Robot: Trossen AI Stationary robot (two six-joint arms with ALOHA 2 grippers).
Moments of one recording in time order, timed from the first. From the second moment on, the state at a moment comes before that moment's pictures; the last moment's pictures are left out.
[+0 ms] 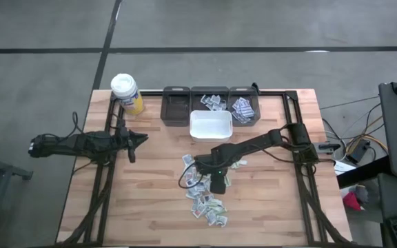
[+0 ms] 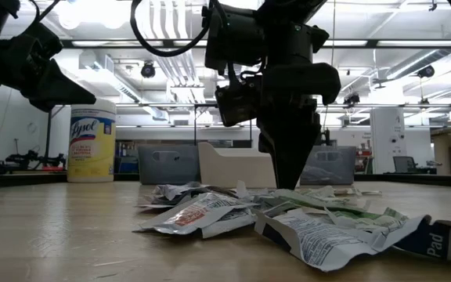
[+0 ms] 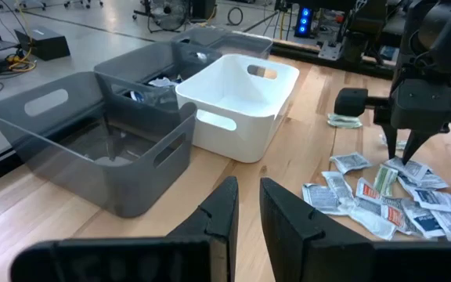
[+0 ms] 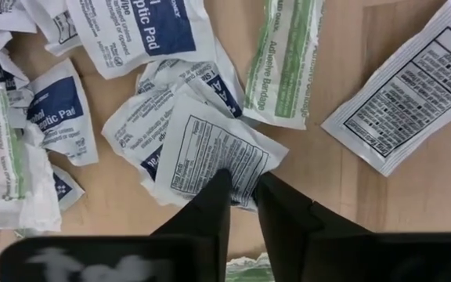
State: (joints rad) left arm -0.07 0.12 0.19 -0.42 -0.43 -0.22; right arm 0.14 2.09 1.46 -0.78 -0.21 0.29
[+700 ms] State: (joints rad) left arm -0.07 0.12 0.19 -0.42 -0.43 -0.22; right arm 0.14 2.09 1.49 -0.85 -0.21 0.28
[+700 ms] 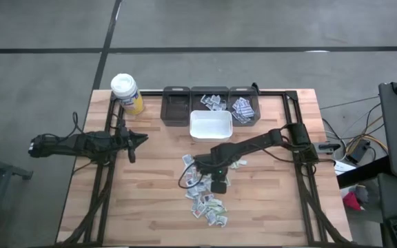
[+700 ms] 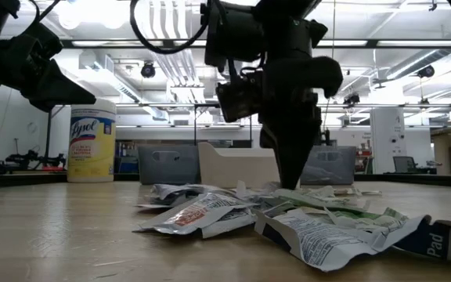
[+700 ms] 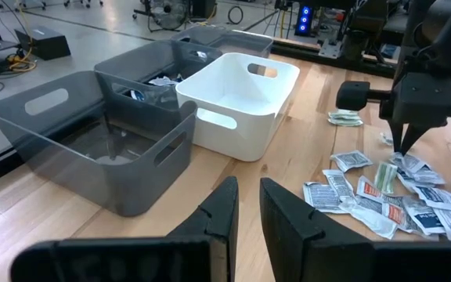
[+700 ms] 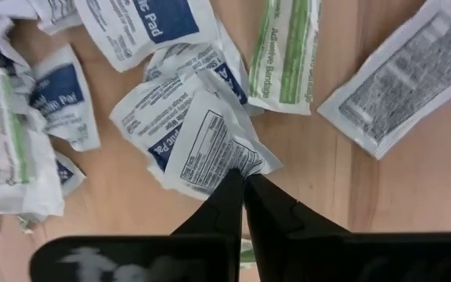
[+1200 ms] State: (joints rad) left arm -0.07 0.12 0.19 -0.42 -0.43 -0.22; right arm 0.09 2.08 1.57 -0.91 -0.22 0.23
